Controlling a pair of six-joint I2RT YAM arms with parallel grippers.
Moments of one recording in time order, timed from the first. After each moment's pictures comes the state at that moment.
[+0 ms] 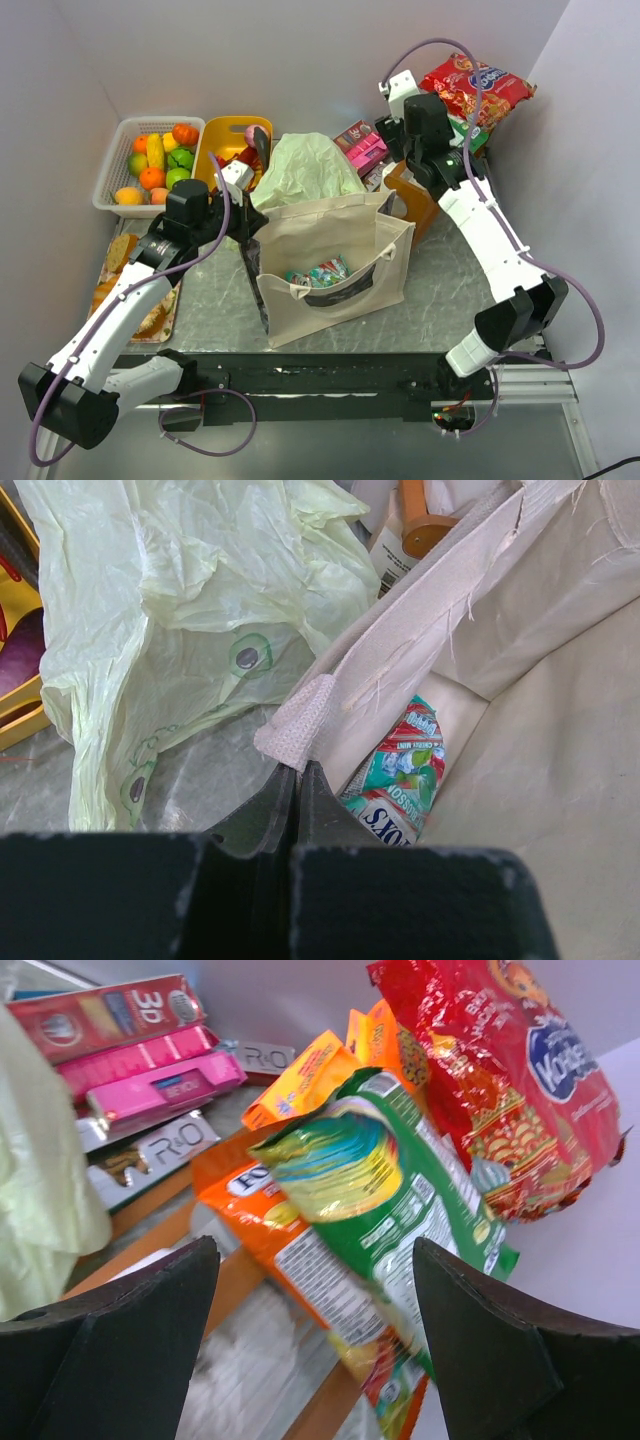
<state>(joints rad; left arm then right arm) -0.40 1.06 1.04 -0.35 0.34 -0.12 0.41 1.56 1.77 -0.57 0.48 -0.39</state>
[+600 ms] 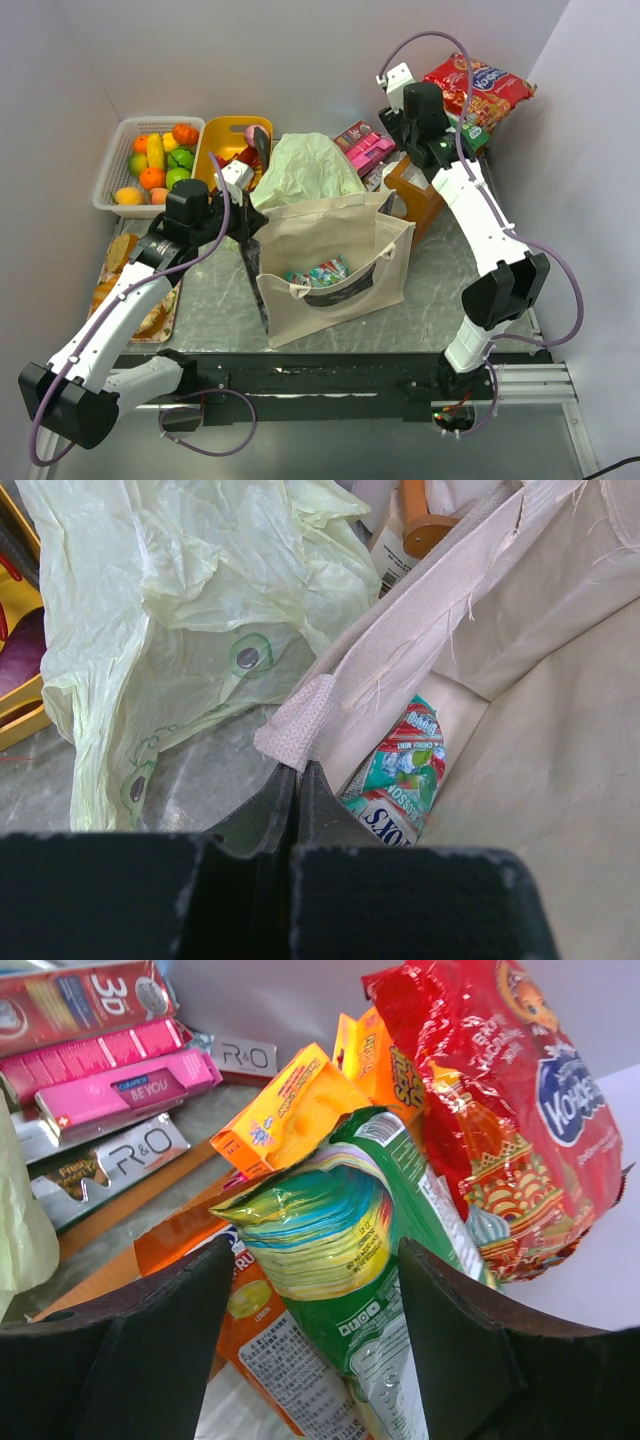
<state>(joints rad) -0.40 1.06 1.04 -0.35 0.34 -0.12 0.33 1.71 1.89 -0.57 0.44 -0.48</state>
